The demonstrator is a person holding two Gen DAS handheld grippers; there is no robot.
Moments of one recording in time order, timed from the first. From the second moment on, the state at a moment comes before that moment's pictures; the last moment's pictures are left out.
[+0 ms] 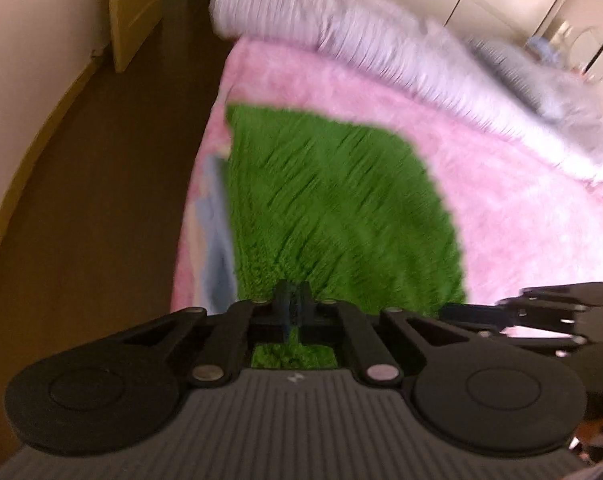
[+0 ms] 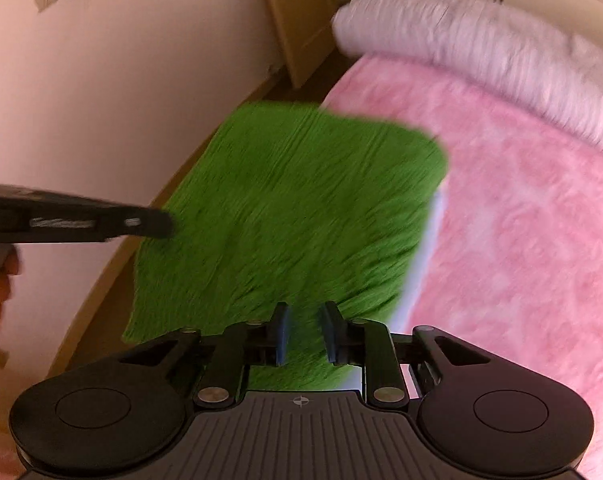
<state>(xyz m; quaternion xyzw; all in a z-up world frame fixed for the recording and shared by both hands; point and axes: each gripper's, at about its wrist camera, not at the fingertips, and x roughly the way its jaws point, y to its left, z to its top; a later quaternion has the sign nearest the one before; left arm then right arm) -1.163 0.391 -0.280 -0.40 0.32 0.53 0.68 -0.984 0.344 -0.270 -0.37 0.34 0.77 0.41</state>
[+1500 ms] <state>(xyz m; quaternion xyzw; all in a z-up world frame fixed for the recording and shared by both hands) -1.162 0.416 -0.284 -0.38 0.30 0.52 0.70 -0.977 0.407 -0.270 -0.35 0.36 0.73 0.46</state>
